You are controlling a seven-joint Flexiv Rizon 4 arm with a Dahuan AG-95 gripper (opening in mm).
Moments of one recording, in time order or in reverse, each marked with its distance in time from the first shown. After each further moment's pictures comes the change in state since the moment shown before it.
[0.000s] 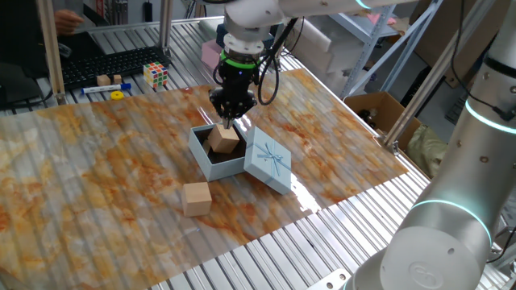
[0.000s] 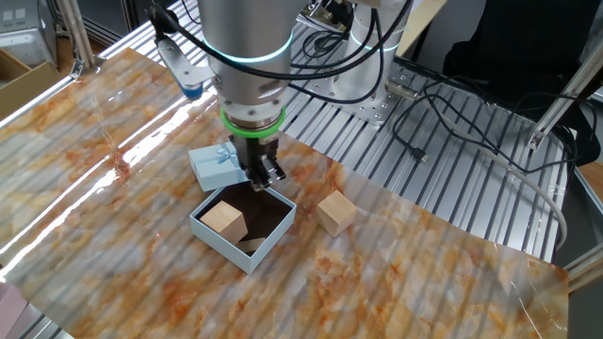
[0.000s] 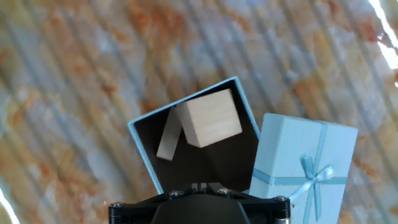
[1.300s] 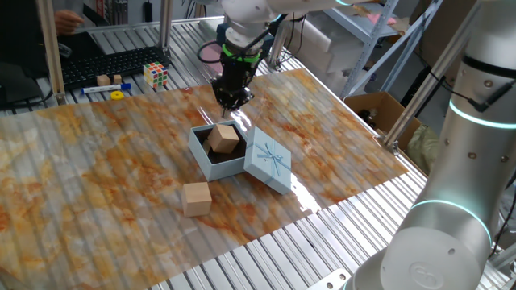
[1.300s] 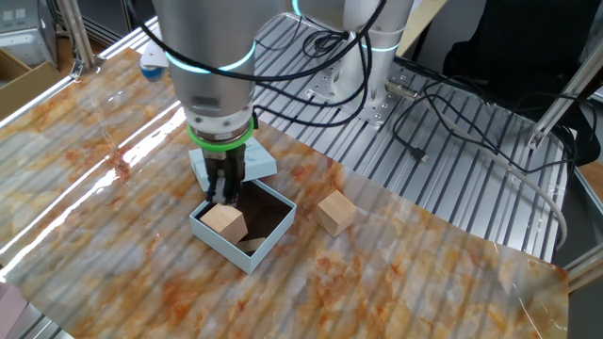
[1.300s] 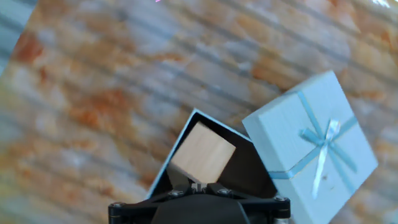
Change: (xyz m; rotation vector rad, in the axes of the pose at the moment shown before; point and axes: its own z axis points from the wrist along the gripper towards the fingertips) arm -0.055 0.003 0.013 -0.049 -0.008 0.727
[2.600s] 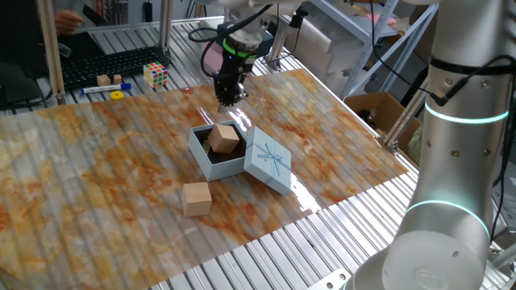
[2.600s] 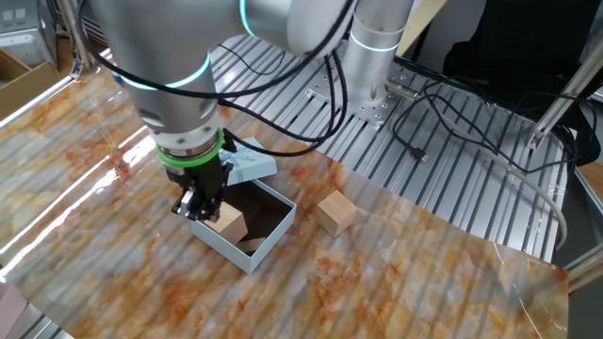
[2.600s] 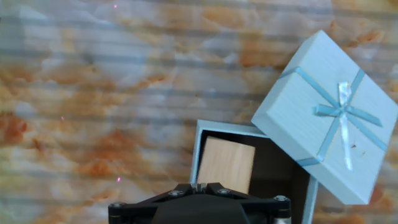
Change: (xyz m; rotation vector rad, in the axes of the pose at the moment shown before) arm -0.022 0.025 0.010 -0.017 0.041 0.236
